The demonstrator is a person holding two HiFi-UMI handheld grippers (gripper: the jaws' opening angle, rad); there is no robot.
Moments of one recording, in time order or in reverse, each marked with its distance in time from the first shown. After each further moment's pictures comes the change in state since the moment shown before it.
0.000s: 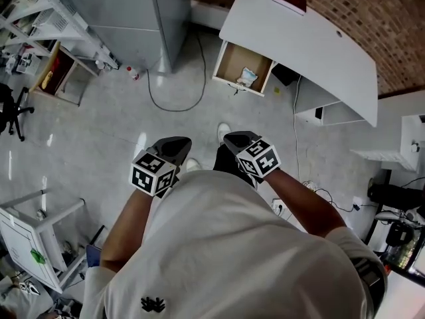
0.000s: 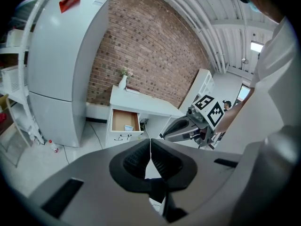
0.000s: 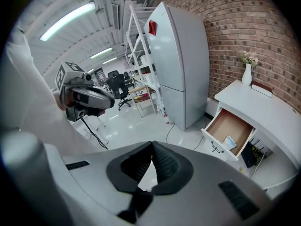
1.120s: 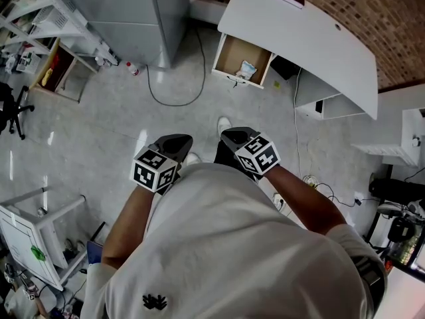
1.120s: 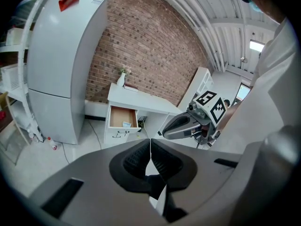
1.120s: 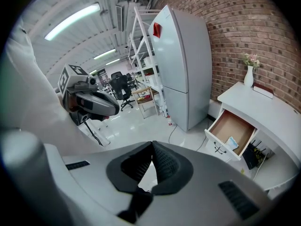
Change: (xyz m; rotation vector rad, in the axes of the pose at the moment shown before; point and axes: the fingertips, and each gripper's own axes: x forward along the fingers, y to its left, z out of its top) left arm -0.002 -0.021 -0.026 0.002 0.017 -0.010; right arm -0.008 0.026 -0.013 -0.022 -0.023 0.019
